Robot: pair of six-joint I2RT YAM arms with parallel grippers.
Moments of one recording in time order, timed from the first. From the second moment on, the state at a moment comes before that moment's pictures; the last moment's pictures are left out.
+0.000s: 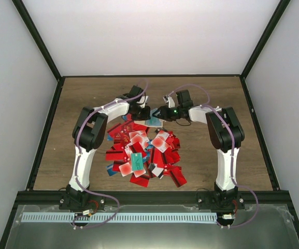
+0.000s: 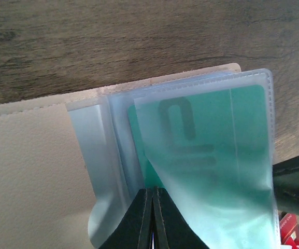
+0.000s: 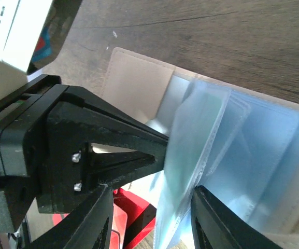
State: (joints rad) left arm -0.48 2.23 1.64 -0.51 0.35 -0.39; right arm 0.34 2.07 1.26 0.00 -0.78 0.43
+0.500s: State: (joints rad) left arm -0.44 2.17 1.53 -0.41 0.48 -0.45; right arm 0.37 2.07 1.28 -0.01 -0.79 0.43
